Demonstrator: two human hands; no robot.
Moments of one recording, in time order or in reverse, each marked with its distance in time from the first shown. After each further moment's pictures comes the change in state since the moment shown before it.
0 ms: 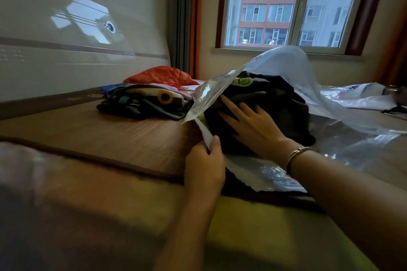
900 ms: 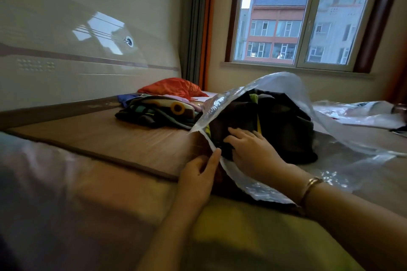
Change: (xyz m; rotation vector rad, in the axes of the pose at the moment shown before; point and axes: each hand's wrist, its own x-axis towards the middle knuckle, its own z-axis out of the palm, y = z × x) left_hand -0.014 -0.002 -0.043 -0.085 -0.099 0.045; right_hand 0.003 -0.047 -0.075 0.457 -0.357 0.225
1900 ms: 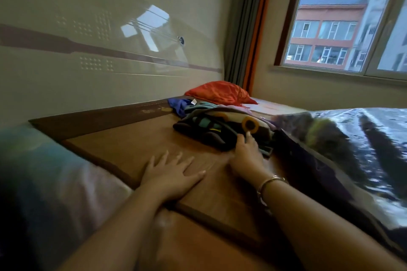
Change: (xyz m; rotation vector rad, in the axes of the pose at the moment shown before) left_hand 0.183 -0.077 -0.251 1.312 -0.311 -0.286; right_hand 0.240 -0.148 0.110 0.397 -0.111 0.339
